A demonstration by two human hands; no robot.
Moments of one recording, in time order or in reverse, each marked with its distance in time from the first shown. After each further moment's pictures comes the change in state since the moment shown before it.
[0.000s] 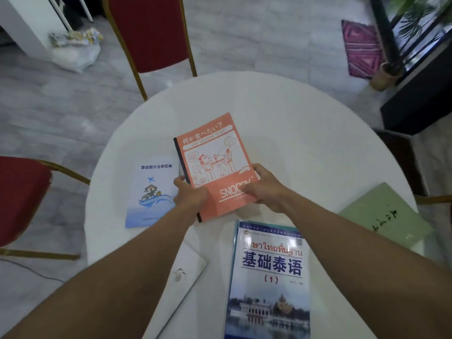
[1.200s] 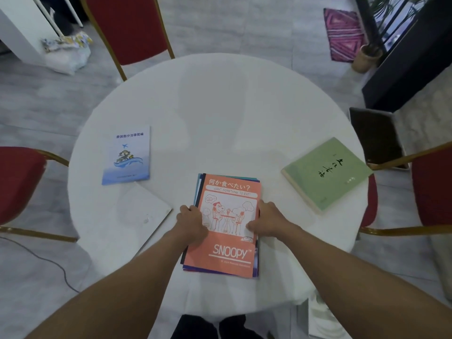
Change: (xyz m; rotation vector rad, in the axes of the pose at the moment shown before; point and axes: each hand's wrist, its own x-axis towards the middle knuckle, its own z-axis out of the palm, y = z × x) left_hand -0.141 -0.150 0.062 1.063 -0.178 0.332; right_hand -0.148 0.186 -0.052 -0.586 0.076 0.109
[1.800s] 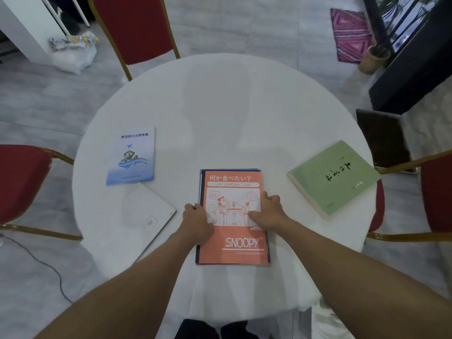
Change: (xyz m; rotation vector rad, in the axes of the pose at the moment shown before) left_hand 0.013 0.003 0.003 -0.151 0.042 0.003; right_hand 0.031 -0.006 0.002 -0.041 0.144 0.010
